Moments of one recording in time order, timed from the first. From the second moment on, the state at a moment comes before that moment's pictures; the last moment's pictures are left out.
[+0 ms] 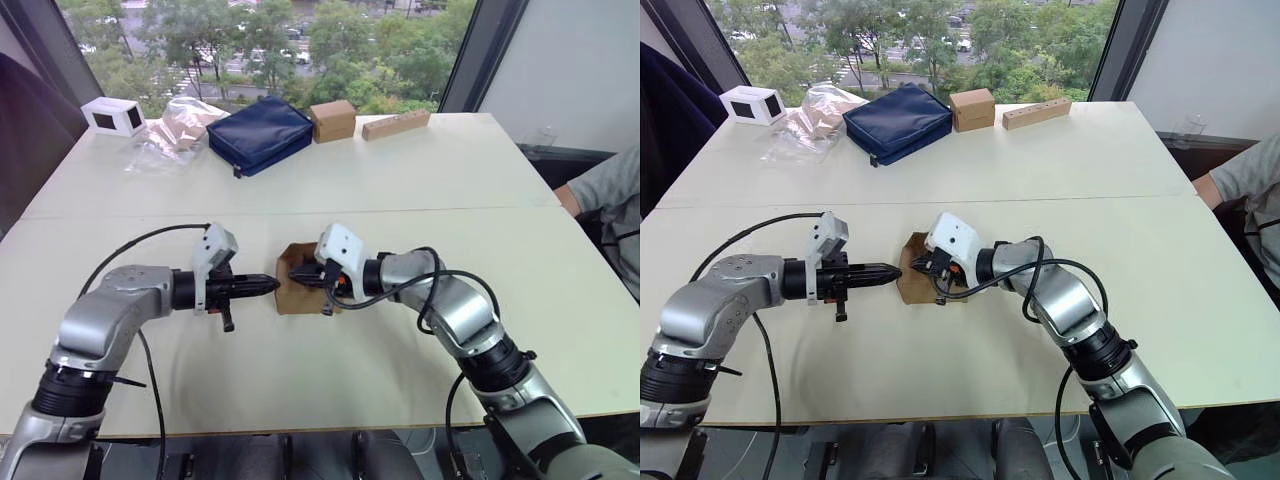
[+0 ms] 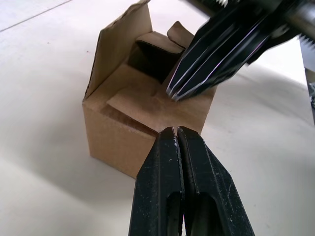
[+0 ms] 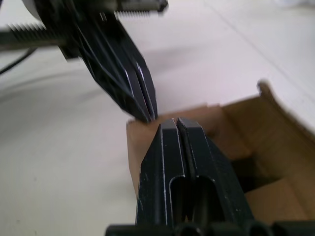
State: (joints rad) left arm -0.39 0.71 -0.02 -0.19 -0.53 0.72 -1.06; right arm -0.63 -0.38 0.35 -0.27 0.26 0.69 0.79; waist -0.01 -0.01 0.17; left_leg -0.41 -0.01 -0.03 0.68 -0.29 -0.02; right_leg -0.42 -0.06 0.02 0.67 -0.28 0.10
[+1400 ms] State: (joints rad) left arm -0.56 0.57 -0.05 0.06 -0.45 0.59 -1.00; right arm -0.67 -0.44 0.39 -0.25 0.14 0.73 0.76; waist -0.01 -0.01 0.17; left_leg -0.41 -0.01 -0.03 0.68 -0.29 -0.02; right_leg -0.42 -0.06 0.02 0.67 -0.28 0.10
